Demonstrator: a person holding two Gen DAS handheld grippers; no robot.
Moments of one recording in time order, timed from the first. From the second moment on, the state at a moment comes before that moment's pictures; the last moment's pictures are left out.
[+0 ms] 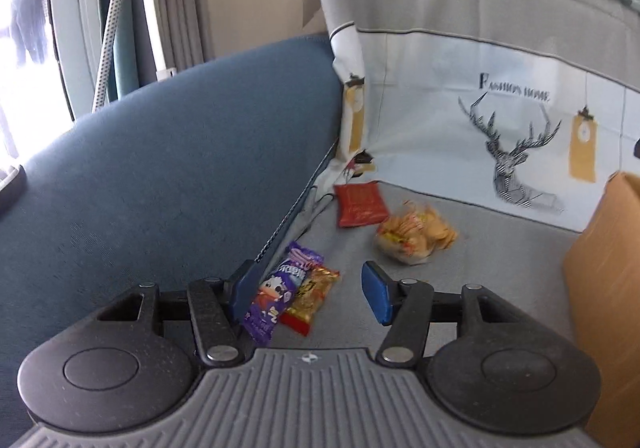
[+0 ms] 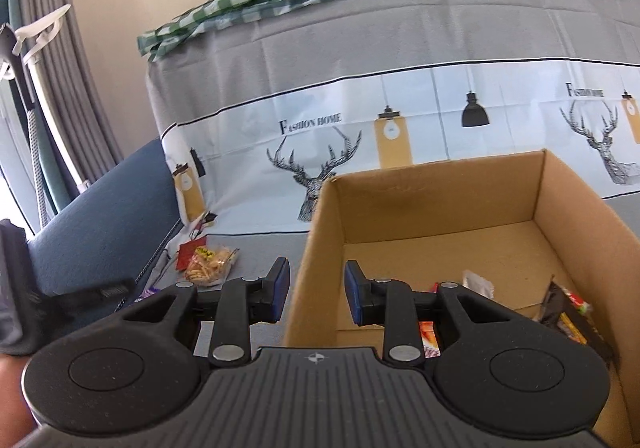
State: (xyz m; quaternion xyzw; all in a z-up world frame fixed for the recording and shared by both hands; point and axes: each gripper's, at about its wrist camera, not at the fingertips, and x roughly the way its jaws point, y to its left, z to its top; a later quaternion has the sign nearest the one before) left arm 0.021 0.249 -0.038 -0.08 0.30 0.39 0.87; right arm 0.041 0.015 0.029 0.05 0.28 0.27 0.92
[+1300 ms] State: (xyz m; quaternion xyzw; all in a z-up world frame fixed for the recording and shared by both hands) left arm 0.043 0.315 -0.088 -0.25 0.40 0.29 0.83; right arm 0.200 0.304 -0.060 -0.12 0.48 0.32 0.81
